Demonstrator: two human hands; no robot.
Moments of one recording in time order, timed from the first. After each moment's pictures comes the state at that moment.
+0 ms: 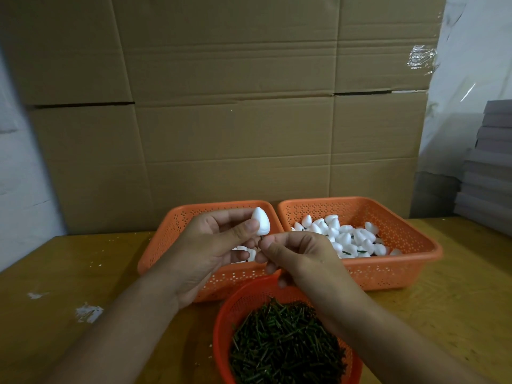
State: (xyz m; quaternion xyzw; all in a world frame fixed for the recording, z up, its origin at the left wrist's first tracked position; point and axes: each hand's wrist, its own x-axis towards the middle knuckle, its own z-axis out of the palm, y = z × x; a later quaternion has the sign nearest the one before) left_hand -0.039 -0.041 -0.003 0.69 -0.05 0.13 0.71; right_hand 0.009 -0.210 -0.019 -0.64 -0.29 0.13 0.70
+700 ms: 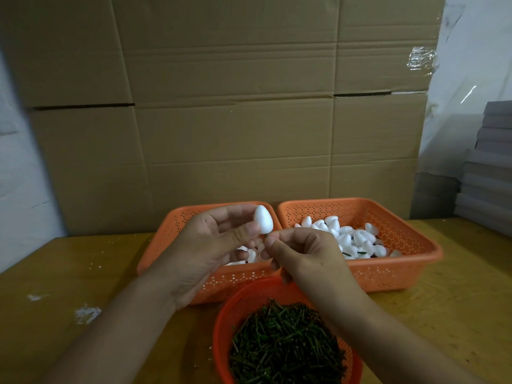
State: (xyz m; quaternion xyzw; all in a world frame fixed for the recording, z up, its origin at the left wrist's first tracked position) left_hand -0.039 -0.038 -0.002 0.67 -0.08 0.13 0.72; right_hand 0.007 -0.210 -0.014 -0.67 -0.29 0.05 0.68
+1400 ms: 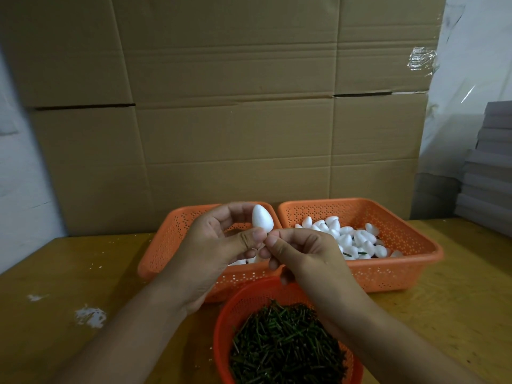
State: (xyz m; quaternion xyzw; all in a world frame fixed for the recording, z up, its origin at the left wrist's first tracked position) left_hand -0.039 -0.049 -0.006 0.68 -0.08 0.19 0.70; right_hand 0.006 -0.208 -0.017 -0.63 -0.30 0.07 0.72
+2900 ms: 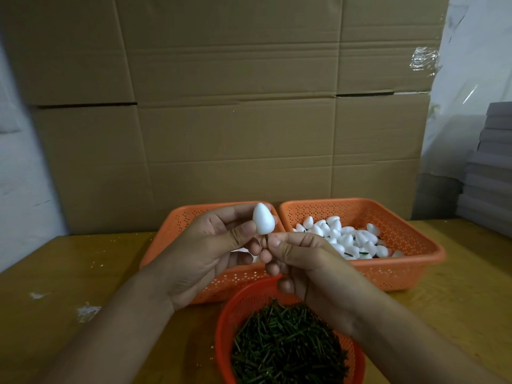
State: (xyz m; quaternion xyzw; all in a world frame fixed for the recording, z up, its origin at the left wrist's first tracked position) left_hand -0.039 -0.032 -0.004 0.68 -0.14 0.08 0.71; right_hand 0.010 -0.214 -0.011 -0.53 -0.29 0.30 0.74
